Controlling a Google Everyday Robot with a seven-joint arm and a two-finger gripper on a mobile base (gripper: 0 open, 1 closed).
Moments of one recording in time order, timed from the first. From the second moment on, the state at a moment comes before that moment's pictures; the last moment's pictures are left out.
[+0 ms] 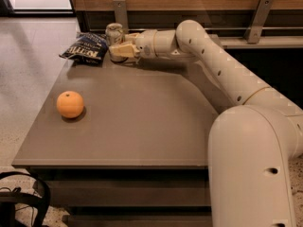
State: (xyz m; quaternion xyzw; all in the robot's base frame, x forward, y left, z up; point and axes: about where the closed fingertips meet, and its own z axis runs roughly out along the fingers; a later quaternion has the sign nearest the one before) arm 0.804 0.094 0.853 -0.46 0.63 0.35 0.52
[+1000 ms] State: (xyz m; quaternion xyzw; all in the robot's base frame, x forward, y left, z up) arm 0.803 0.095 0.853 -0.46 0.63 0.35 0.52
